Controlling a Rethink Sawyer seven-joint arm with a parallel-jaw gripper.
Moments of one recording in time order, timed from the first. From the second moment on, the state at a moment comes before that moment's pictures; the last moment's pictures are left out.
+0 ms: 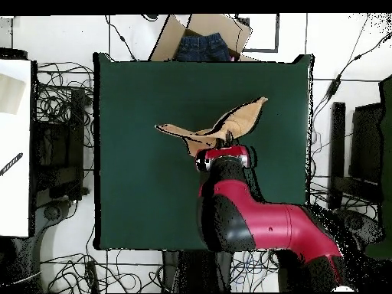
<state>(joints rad) -0.77 -1.15 0.54 2.19 -0.35 -0.14 1.52</state>
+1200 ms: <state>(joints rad) -1.04 -1.03 0.68 2.29 -0.44 -0.09 1.52</state>
